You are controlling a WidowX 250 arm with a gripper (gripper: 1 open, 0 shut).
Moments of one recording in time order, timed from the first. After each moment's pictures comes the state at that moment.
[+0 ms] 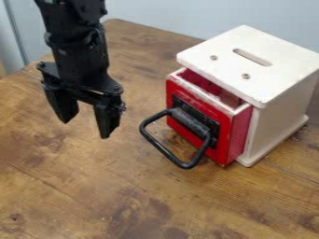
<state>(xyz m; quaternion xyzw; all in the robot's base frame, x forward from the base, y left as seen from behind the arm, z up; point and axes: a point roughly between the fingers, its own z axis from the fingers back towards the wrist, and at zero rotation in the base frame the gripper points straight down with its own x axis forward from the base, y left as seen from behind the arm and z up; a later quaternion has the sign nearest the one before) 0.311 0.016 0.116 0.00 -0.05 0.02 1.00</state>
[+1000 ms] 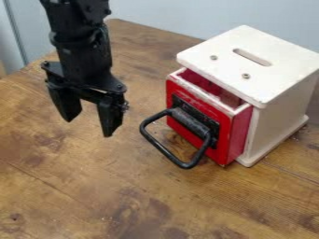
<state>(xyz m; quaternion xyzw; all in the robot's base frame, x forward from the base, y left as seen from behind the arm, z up) 0.315 0.014 0.117 0.00 -0.05 0.02 1.00</state>
